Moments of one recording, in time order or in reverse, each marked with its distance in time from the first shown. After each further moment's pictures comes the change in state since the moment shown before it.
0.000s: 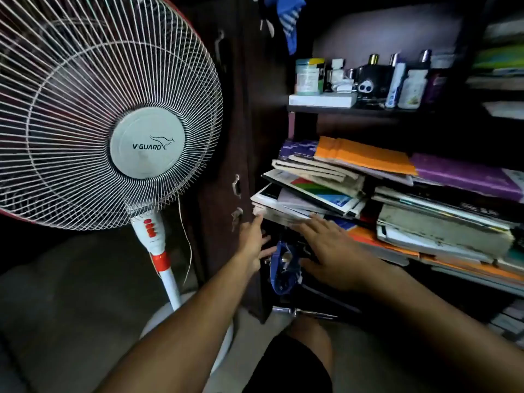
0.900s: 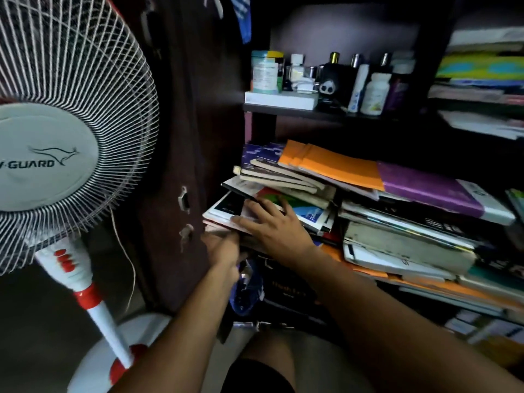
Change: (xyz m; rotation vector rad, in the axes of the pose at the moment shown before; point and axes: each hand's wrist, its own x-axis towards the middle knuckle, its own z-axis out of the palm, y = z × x) left_hand 0.055 -0.010 0.058 -0.126 0.135 0.077; right_hand 0.117 0.066 0.036 -0.395 0.151 -0.033
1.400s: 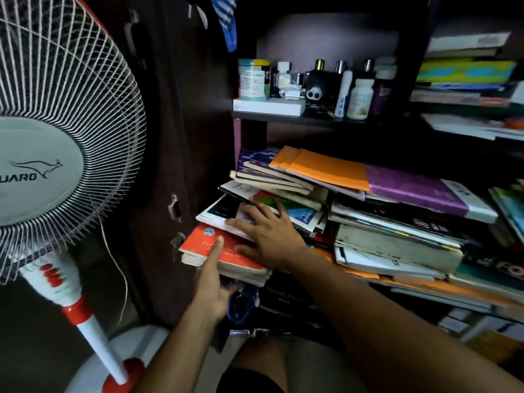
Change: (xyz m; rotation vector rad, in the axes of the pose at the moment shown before) left_hand -0.042 0.003 -0.040 -0.113 -0.186 -0.220; right_hand 0.008 0.014 0.020 0.060 0.034 0.043
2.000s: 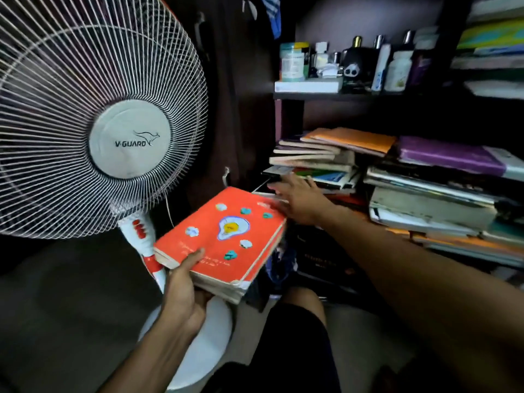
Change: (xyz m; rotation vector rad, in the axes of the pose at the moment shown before) left_hand -0.146 0.053 -0.115 -0.045 0.126 0.188; right_hand -0.002 -0.038 -0.036 0.282 -0.118 0.157
